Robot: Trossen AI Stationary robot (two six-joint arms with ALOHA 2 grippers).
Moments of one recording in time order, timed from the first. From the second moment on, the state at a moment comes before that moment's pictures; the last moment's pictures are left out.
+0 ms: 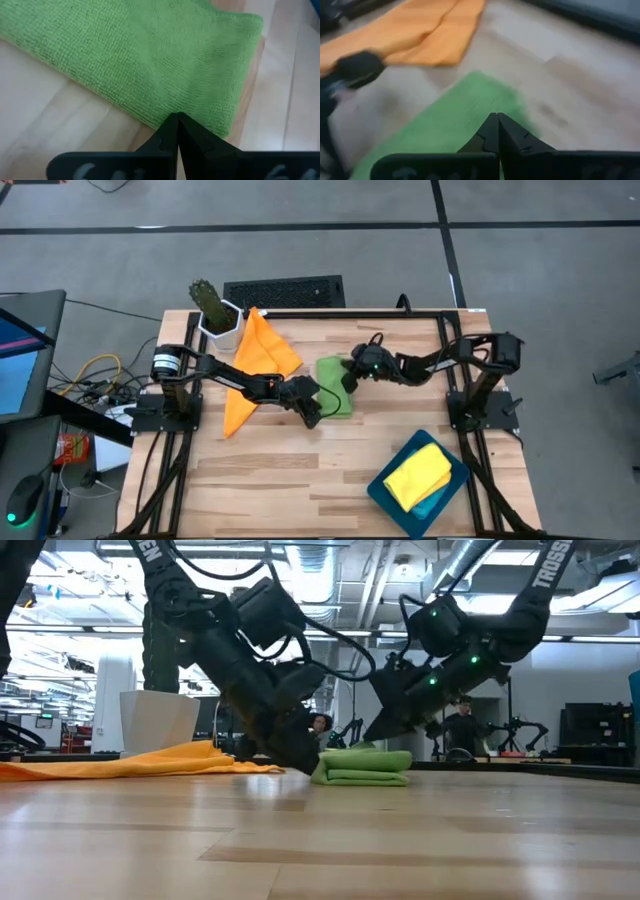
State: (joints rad) left arm 0.04 1.87 0.87 0.21 -0.01 -0.54; right arm -0.27 1.72 0.62 0.55 0.17 0.28
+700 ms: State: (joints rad) left arm -0.02 1.76 0.87 0.23 0.02 -0.42; right arm 0.18 1.92 0.61 0.76 0.27 0.43
